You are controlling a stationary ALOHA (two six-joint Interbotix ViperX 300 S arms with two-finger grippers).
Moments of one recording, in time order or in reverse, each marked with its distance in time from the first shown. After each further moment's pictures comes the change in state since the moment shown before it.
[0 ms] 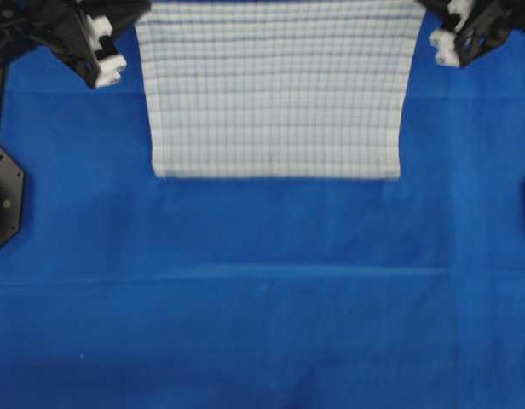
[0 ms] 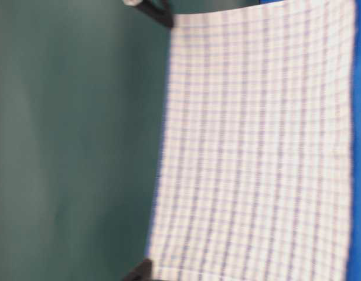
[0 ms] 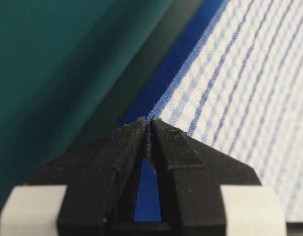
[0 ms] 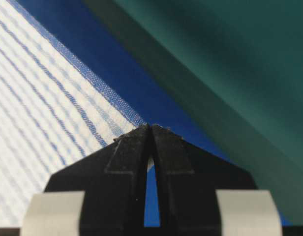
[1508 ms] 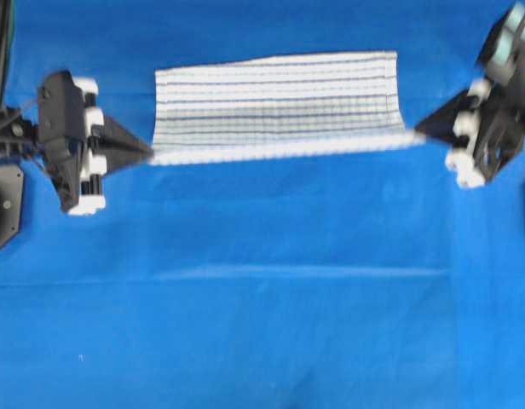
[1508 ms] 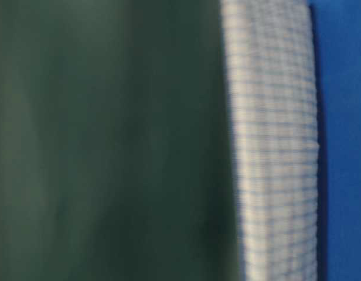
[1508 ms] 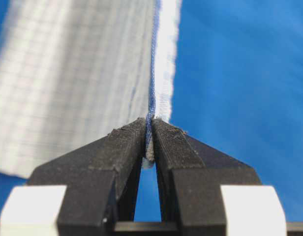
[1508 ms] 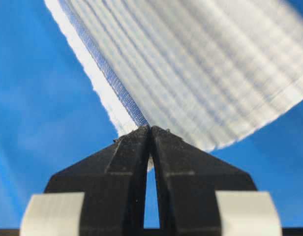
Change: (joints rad) left arm -0.488 0.000 0.235 0.000 0.043 -0.184; right arm 0.471 -0.118 0.173 -0.023 0.247 0.417
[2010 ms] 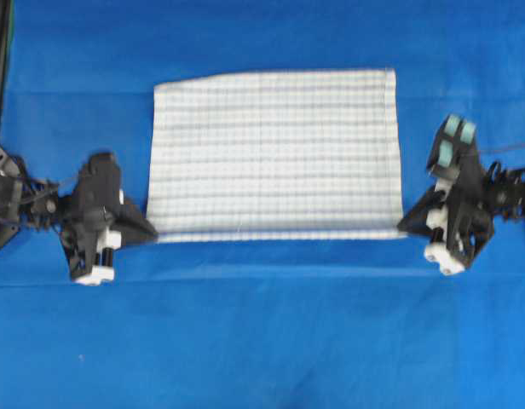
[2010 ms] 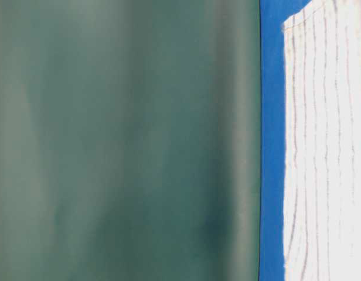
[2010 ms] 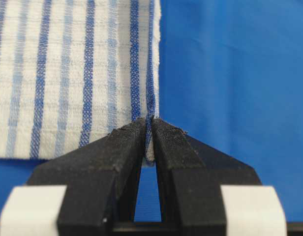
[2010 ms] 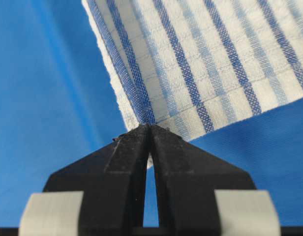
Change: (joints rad) left arm -0.328 0.311 0.003 -0.002 -0.153 -0.282; right arm 0.368 0.314 0.063 0.000 -0.268 0.264
